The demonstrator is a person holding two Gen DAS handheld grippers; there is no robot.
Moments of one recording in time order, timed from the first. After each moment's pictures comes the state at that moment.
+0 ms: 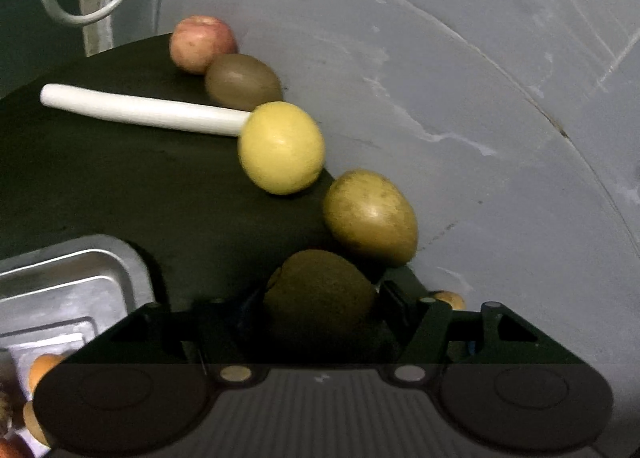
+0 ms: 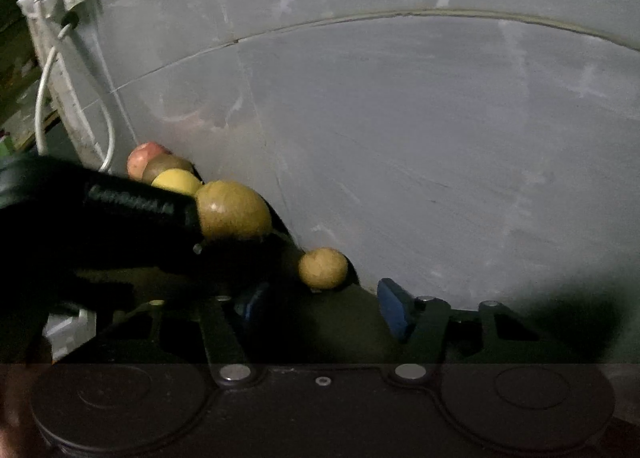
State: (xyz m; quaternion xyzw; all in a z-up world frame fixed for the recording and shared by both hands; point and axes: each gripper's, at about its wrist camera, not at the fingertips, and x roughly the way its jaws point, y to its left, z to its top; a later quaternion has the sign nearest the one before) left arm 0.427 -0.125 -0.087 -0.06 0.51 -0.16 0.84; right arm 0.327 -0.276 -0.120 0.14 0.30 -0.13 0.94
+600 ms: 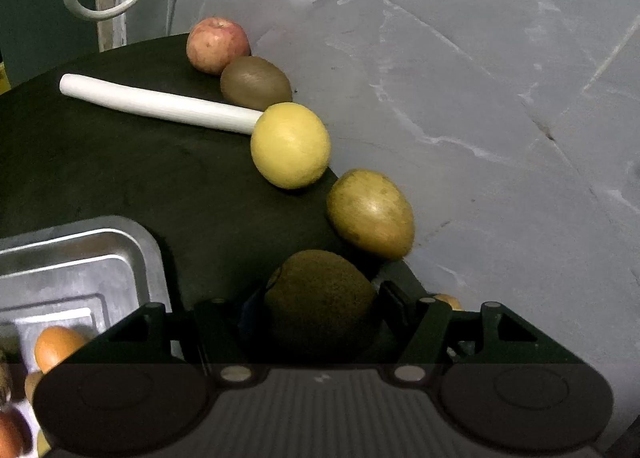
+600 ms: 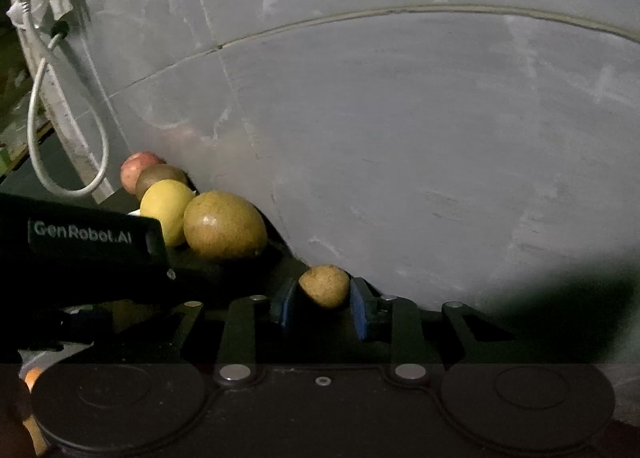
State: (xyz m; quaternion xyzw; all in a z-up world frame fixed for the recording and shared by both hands) left arm 0.415 -0.124 -0.078 -0.08 0.51 -0.14 0.85; right arm 0.333 -0.282 -0.118 0.15 0.30 -0.12 0.93
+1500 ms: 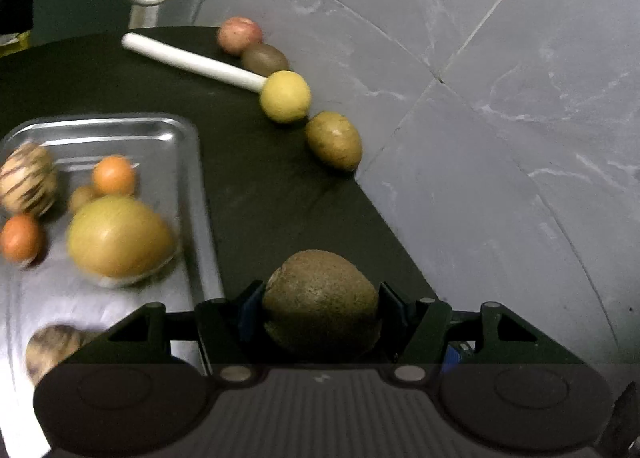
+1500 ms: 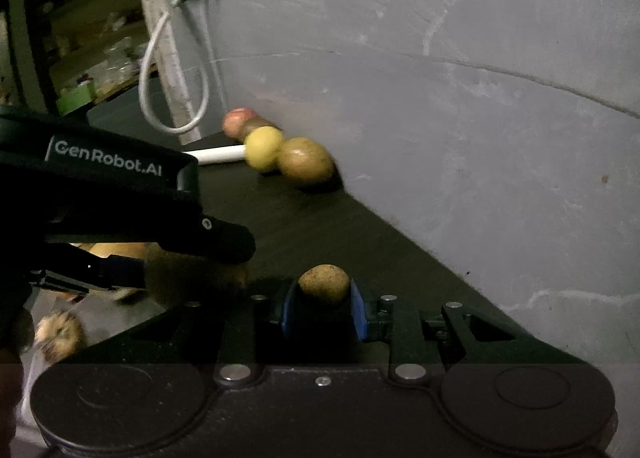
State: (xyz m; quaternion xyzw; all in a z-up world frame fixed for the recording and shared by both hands) left arm 0.274 -0.098 -0.045 -0.14 0.47 -0.15 0.86; right arm 0.215 -0.259 -0.097 0.05 0.29 -0.01 0.95
